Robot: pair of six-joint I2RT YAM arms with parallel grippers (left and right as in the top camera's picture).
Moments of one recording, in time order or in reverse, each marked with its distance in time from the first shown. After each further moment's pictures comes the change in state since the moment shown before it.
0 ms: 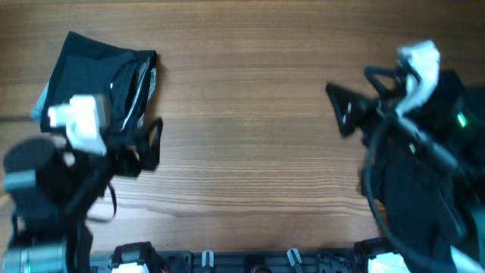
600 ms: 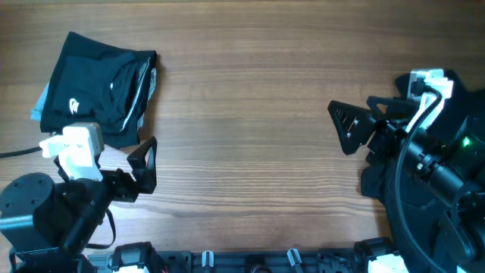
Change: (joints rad) left arm -0.002 -0.119 0.000 -0.081 -0.072 0.000; right arm 0.000 -0.050 0.000 -0.134 0.026 0.253
